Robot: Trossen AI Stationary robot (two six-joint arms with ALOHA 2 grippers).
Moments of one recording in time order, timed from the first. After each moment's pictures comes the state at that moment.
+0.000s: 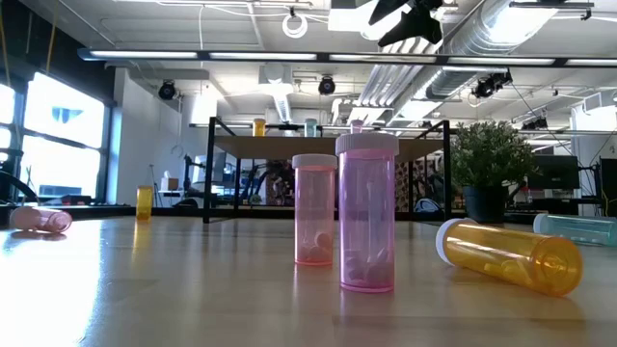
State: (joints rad) left arm -1.10 1.71 0.87 -0.60 -0.51 -1.71; right arm -0.25 1.29 1.41 -0.77 0.03 0.38
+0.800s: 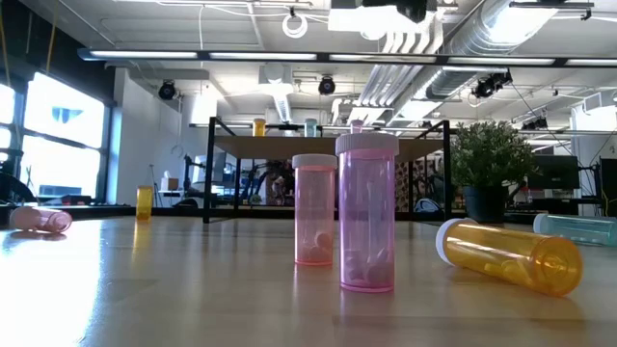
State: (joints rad) left arm -0.86 1.39 0.87 -0.49 -0.57 -1.35; right arm -0.12 1.29 1.40 -0.63 -0.13 0.39
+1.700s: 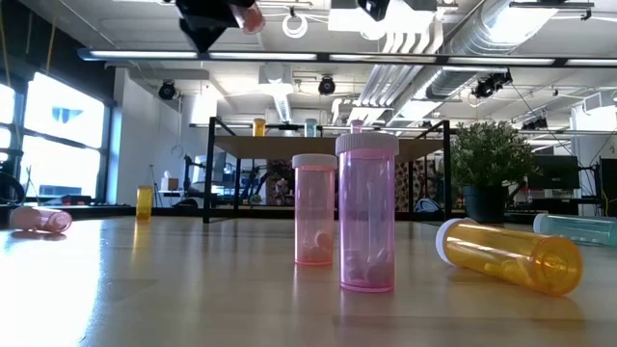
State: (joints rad) left arm -0.19 1.29 0.93 -0.21 -0.19 -0.28; right arm -0.05 1.44 1.40 -0.44 -0.22 0.25
